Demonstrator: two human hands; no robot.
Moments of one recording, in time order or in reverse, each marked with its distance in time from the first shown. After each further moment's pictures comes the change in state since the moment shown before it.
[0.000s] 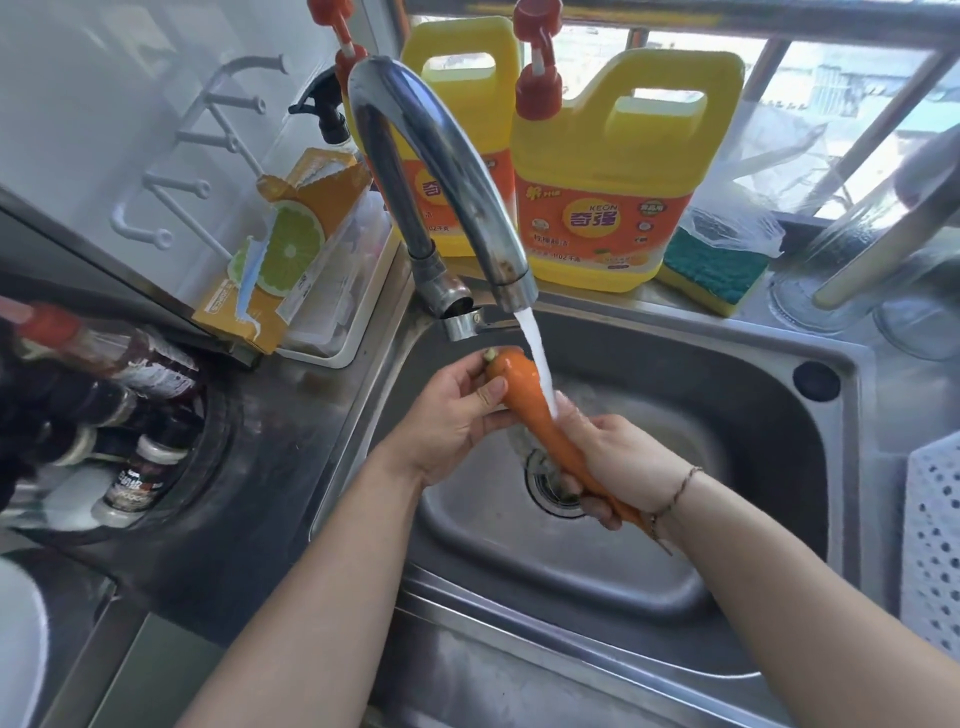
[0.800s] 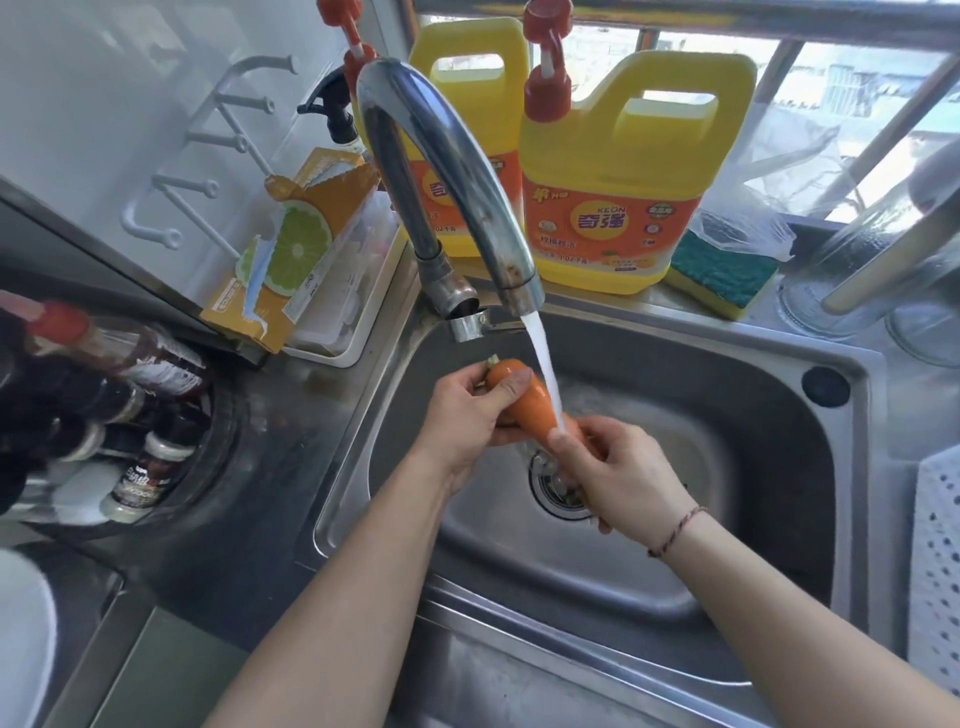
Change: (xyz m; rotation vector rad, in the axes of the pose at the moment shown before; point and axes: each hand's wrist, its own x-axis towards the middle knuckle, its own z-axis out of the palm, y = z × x) left_hand 0.000 -0.002 0.022 0.132 0.340 -0.081; right_hand 0.005 0.021 0.006 -0.230 0.327 -0.264
